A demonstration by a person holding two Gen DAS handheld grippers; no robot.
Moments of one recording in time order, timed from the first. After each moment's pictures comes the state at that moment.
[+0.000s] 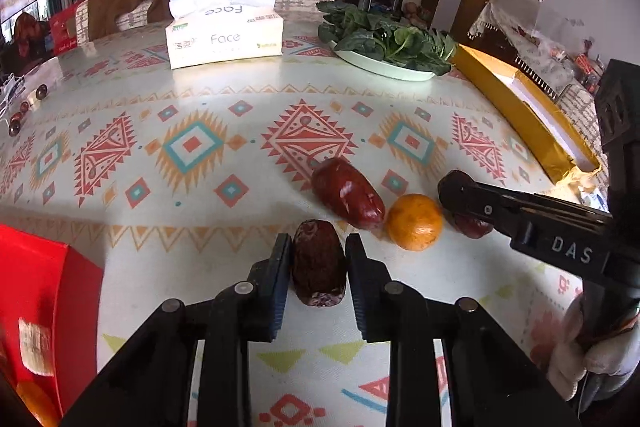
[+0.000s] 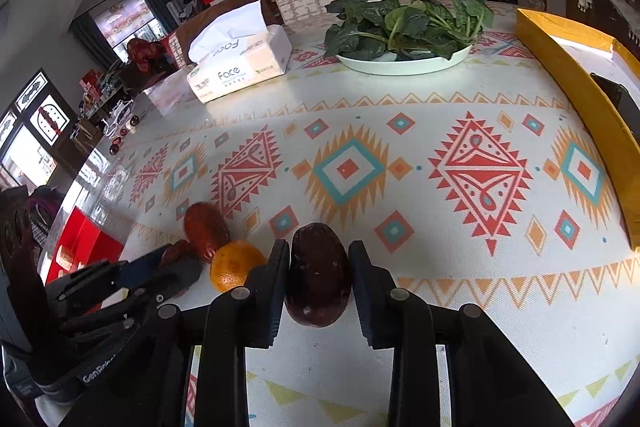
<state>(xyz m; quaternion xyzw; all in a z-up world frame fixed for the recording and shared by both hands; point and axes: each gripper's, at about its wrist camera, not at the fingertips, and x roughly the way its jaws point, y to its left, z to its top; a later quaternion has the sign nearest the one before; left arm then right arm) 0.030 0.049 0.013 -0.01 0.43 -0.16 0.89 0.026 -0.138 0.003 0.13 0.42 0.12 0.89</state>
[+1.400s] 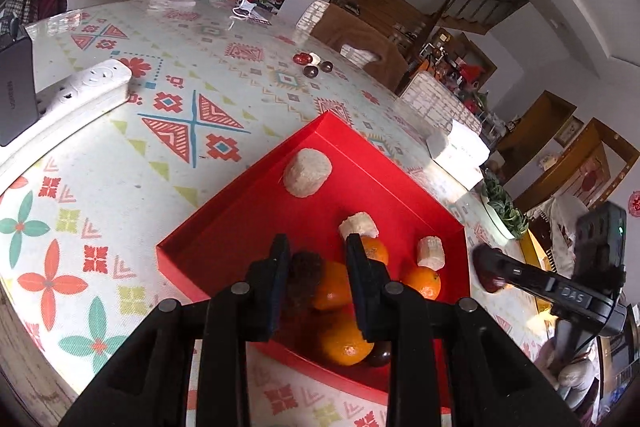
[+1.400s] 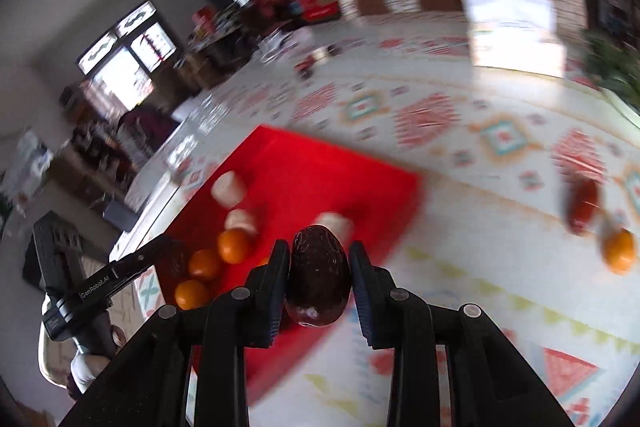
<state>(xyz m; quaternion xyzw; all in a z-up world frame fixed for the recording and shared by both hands) -0.142 0.388 0.032 -0.29 0.33 0.01 0.90 -0.031 0.126 0.049 0.06 0.43 0.34 0.83</state>
